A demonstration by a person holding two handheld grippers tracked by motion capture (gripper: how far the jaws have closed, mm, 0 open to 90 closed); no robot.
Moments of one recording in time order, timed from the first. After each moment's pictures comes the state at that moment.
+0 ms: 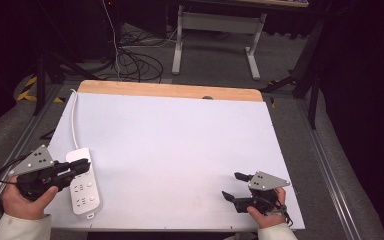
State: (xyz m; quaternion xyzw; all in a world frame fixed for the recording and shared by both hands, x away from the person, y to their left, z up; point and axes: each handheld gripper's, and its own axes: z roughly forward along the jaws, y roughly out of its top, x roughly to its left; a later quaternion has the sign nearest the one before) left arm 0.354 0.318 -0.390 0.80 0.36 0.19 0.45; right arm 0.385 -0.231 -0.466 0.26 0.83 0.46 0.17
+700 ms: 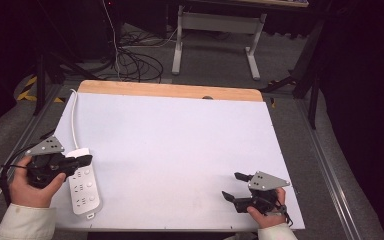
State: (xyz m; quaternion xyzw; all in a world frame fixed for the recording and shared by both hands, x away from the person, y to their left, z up) left arm 0.385 0.316 -0.396 0.81 0.41 0.15 0.39; right arm 0.385 -0.231 -0.466 0.26 0.84 0.45 0.17
